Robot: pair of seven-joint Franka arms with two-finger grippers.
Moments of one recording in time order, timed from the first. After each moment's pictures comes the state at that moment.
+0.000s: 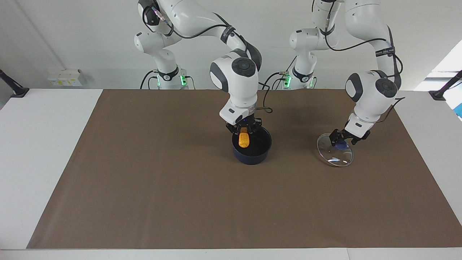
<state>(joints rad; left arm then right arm) -0.01 0.11 0.02 -2.18 -0.01 2.30 0.02 0.60 0.48 0.04 -1.49 0.02 2.01 0.63</state>
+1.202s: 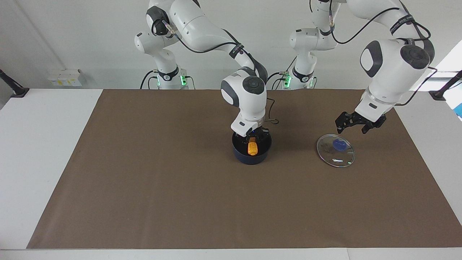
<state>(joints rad) -0.08 0.11 0.00 -1.67 -0.01 1.76 0.01 0.63 0.58 0.04 -1.49 0.02 2.12 0.64</state>
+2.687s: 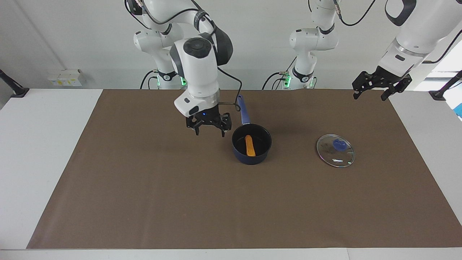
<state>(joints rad) -0.07 0.04 0.03 -1.47 -0.01 1.47 0.08 0.38 0.27 0.02 -1.49 -0.02 1.85 0.54</state>
